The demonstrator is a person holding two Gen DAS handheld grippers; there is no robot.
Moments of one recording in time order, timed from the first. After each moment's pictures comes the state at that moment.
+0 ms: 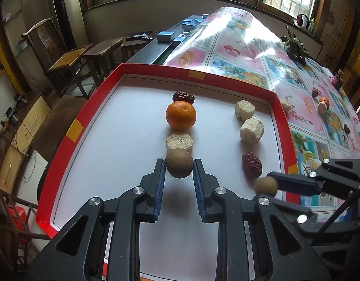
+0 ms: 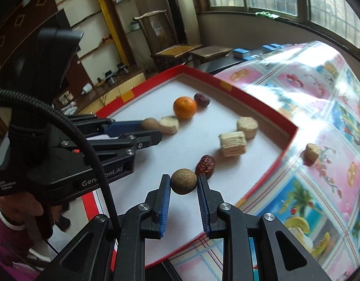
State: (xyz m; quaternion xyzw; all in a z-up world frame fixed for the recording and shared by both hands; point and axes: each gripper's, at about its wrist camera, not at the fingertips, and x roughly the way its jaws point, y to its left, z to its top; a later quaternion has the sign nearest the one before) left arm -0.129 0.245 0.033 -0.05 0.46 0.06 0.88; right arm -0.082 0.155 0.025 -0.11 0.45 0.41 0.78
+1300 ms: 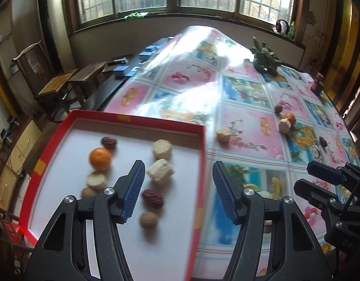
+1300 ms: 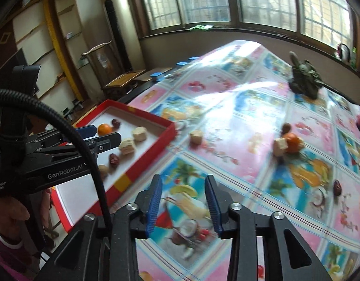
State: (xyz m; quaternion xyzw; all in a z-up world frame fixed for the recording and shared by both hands) left arm -0.099 0.132 0.075 -0.02 0.41 0.03 0.91; right arm -0.074 0.000 0.066 -0.04 0.42 0.26 0.87
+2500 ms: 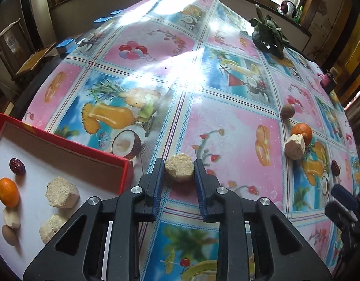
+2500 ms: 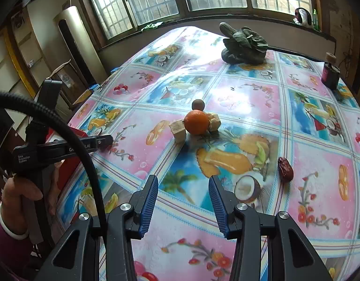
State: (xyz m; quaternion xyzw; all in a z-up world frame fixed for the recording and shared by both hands) left arm 0.021 0.082 0.014 -0.07 0.50 0.01 0.87; right arm -0.013 -0.119 0.033 0.02 0.45 0.18 0.88
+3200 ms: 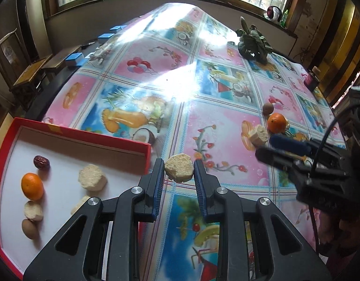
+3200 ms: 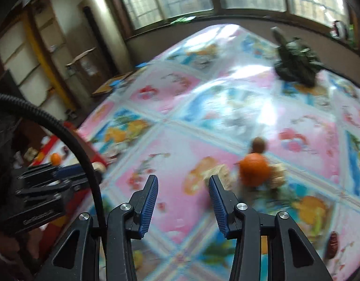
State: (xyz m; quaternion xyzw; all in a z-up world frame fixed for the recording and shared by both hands) left arm -0.018 0.097 0.047 -0.05 0.46 -0.02 0.88; right arm 0.055 -0.051 0.025 0.00 0.45 0.28 0.85
